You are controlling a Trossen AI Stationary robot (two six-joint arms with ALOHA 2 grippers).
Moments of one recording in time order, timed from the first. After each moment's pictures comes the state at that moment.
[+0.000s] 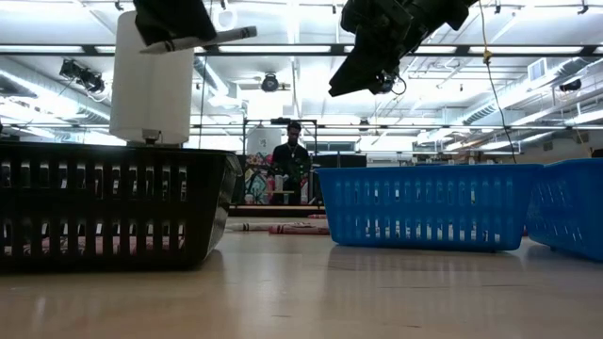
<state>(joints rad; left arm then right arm) -0.46 1.45 1.14 -0.59 -0.31 -0.65 -0.14 1.44 1.09 -0.30 -0.13 -0.01</state>
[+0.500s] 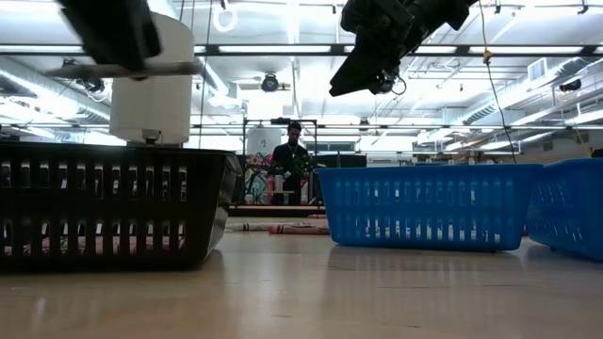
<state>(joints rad) -0.58 1.54 1.14 -0.67 -0.26 -0.83 -0.14 1.44 1.09 -0.30 -0.13 -0.01</state>
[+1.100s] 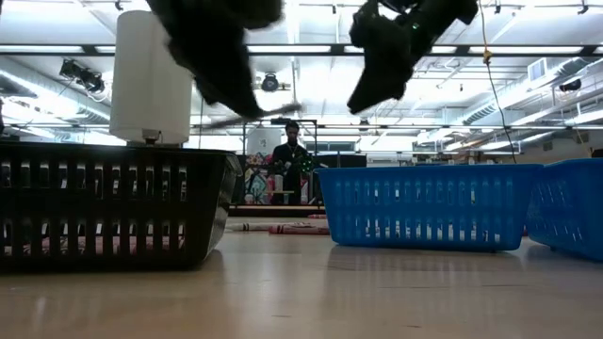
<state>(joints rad) -0.31 1.65 1.14 -0.41 -0.12 -0.35 -0.15 1.42 1.09 -0.47 0.08 0.11</state>
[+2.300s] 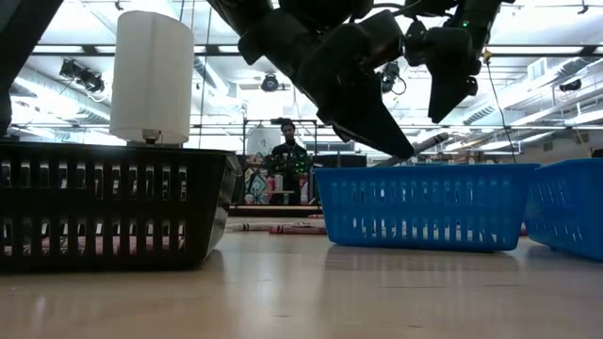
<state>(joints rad) -0.09 2.03 1.43 -0.15 0.11 0.13 -0.25 1.24 1.09 -0.99 0.07 0.32</state>
